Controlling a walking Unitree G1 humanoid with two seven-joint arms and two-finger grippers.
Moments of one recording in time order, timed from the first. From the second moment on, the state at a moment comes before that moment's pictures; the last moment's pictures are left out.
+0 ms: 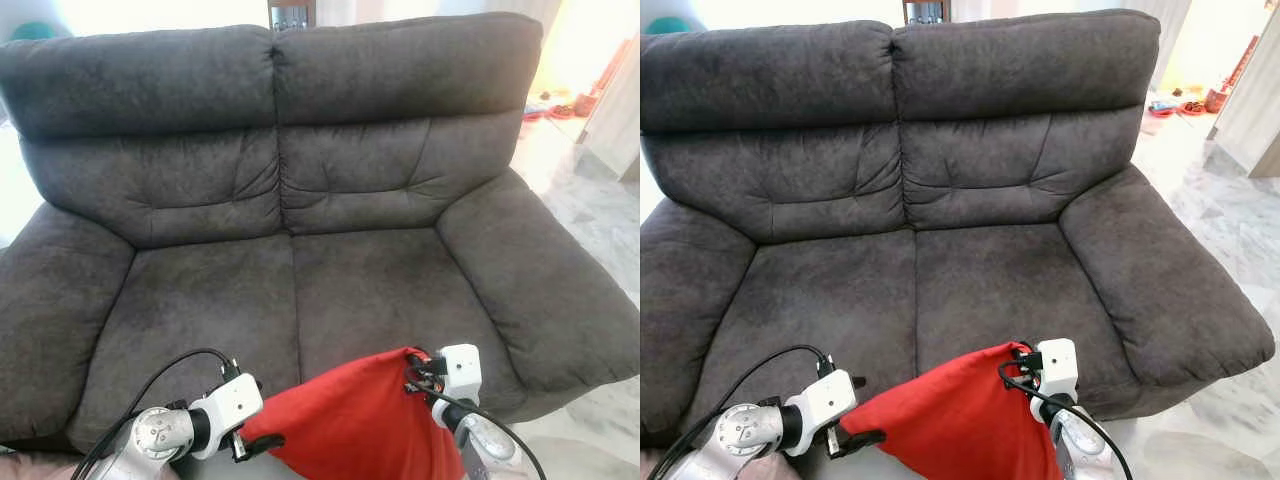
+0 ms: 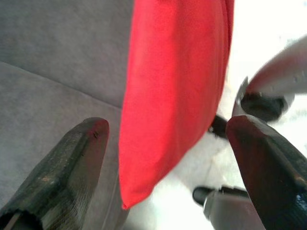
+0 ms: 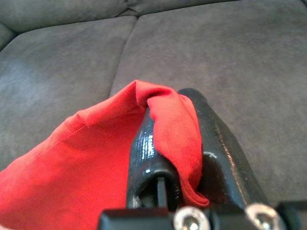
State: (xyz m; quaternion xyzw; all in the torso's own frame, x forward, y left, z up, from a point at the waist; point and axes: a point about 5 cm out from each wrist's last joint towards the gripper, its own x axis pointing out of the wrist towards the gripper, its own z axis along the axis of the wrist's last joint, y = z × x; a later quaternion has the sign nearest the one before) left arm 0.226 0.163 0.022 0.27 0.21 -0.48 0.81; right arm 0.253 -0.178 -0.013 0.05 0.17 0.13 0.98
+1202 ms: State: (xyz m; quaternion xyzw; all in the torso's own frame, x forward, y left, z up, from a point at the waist) left arm 0.227 0.174 -0.007 0.30 0.22 -0.44 0.82; right arm 0.248 -0.176 0.058 -0.06 0.15 0.43 0.89
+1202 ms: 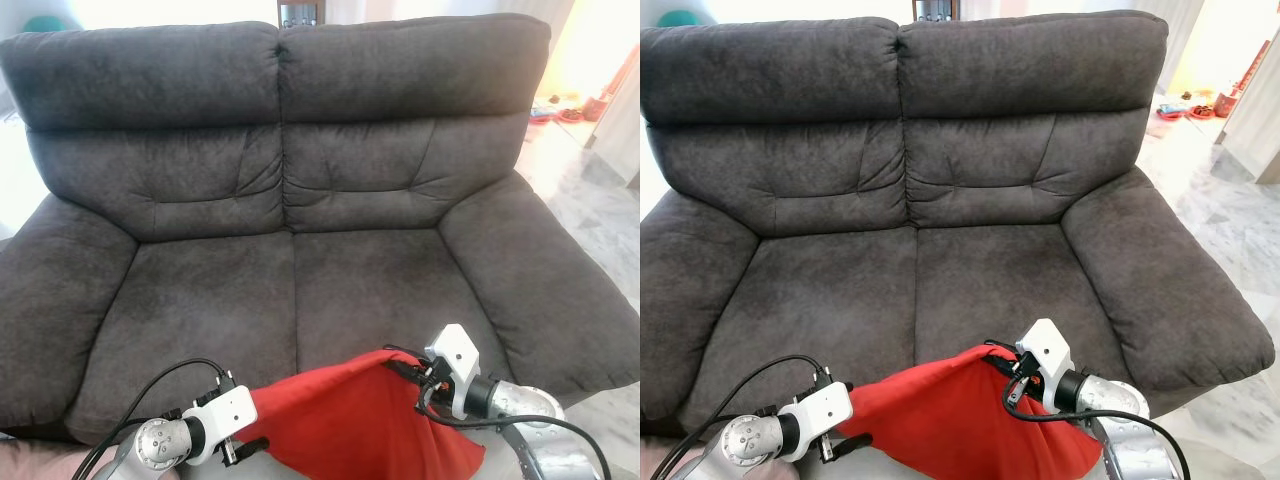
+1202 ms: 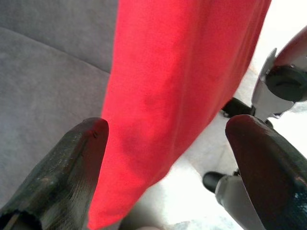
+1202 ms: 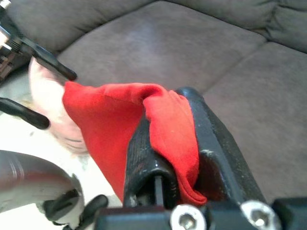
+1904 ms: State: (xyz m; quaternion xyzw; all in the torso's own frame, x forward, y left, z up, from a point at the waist) left arm 0.226 0.181 -0.009 0.29 0.21 -0.41 0.84; right arm 0.230 -0.182 0.074 -0.10 0.19 0.51 0.83
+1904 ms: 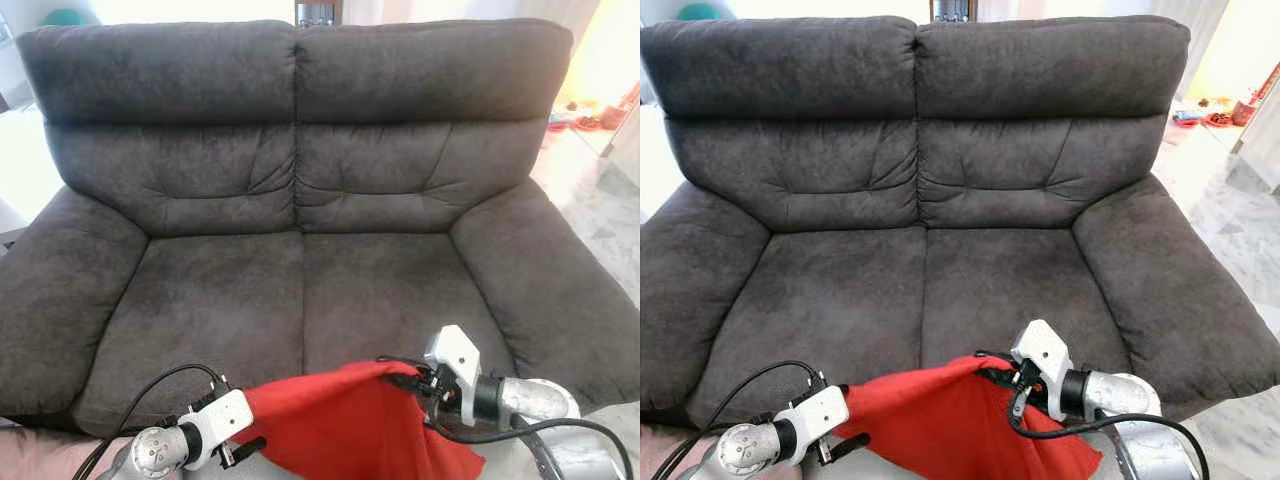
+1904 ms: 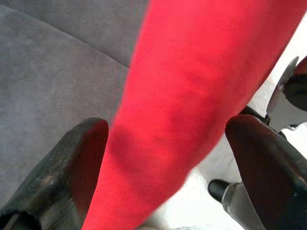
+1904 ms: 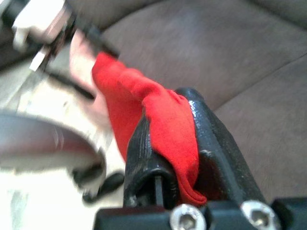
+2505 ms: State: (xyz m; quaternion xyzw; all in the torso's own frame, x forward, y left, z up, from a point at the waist) left arm 0.216 0.189 -0.006 0.26 0.25 -0.47 0.80; right arm 0.230 -0.179 0.091 -0.10 0.18 0.53 0.82
